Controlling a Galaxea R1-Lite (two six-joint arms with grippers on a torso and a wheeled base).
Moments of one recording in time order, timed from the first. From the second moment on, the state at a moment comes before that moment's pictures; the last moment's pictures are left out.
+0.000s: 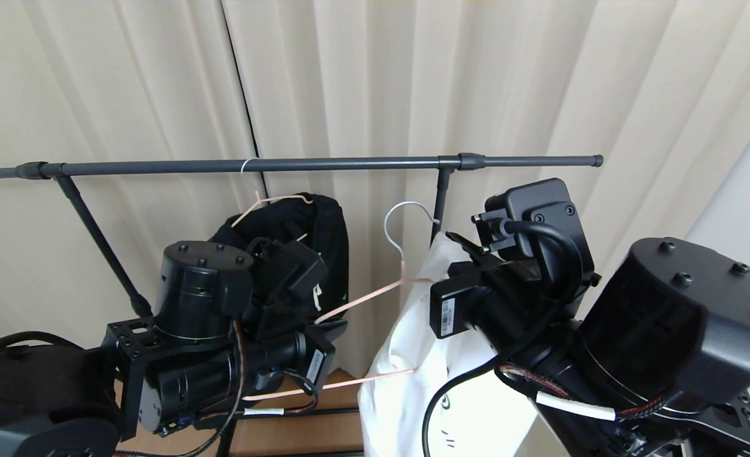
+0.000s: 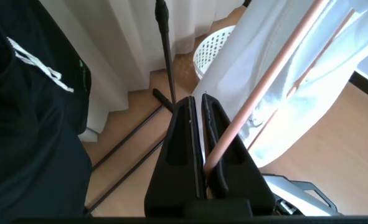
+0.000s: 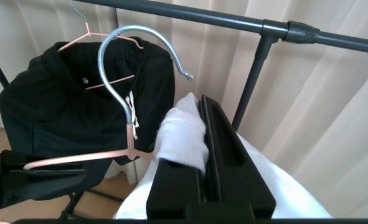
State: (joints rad) left arm -0.67 1.66 -0.66 -0.54 -0.02 0.10; right arm 1.02 1.73 -0.73 -1.06 -0.72 -0.10
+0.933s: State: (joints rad) left arm -0.66 1.60 -0.63 -0.59 -0.02 0.09; right arm 0.92 1.72 -0.78 -1.06 -0.71 -0.10
